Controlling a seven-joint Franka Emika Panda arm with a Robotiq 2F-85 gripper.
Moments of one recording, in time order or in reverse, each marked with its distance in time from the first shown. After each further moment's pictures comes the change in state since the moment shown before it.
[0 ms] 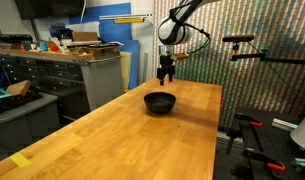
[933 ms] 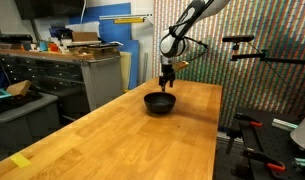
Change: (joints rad) arm -0.046 0.123 -0.001 0.043 -0.032 0.118 -0.048
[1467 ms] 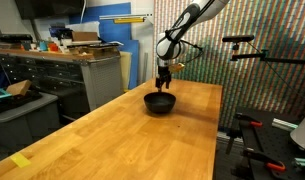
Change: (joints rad) arm -0.009 0.076 0.023 0.093 0.000 0.000 -0.023
